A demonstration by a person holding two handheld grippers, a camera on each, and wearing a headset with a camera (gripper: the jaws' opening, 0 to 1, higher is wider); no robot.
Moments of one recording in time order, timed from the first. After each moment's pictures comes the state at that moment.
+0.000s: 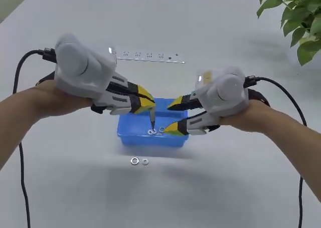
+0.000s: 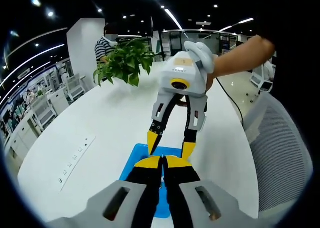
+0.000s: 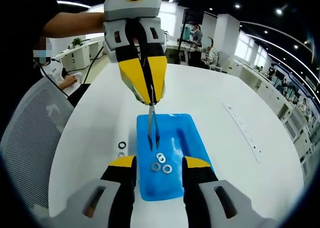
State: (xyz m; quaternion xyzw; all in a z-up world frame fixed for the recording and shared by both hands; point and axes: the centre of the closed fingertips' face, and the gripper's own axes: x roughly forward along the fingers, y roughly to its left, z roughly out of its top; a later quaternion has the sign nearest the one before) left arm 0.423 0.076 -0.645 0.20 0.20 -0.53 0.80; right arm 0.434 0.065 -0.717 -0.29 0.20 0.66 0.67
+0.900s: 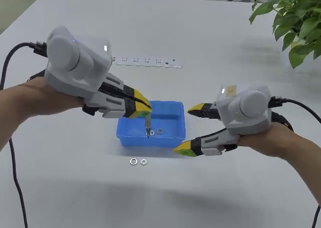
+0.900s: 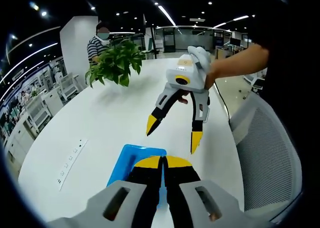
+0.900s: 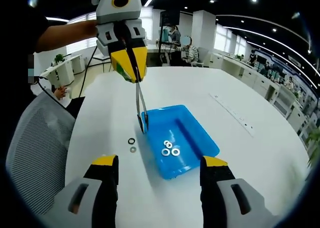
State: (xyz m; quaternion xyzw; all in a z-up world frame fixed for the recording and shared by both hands) left arm 0.388 0.070 -0.631 0.21 0.22 -0.55 0.78; right arm 0.406 0.023 -0.708 -0.23 0.23 0.61 0.73
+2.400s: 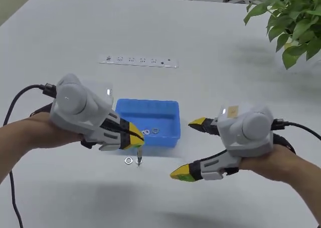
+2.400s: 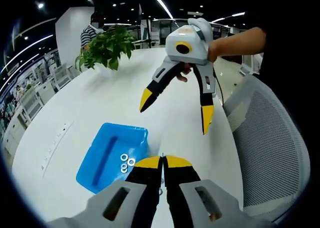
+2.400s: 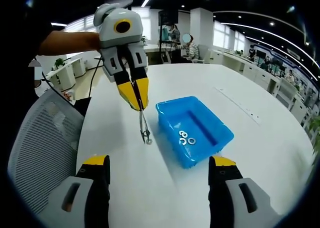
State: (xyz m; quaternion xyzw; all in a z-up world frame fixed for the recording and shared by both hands) left arm 0.359 0.069 -0.695 0.21 0.25 -0.56 0.76; right arm 0.373 0.015 -0.723 -0.21 0.25 0.61 0.72
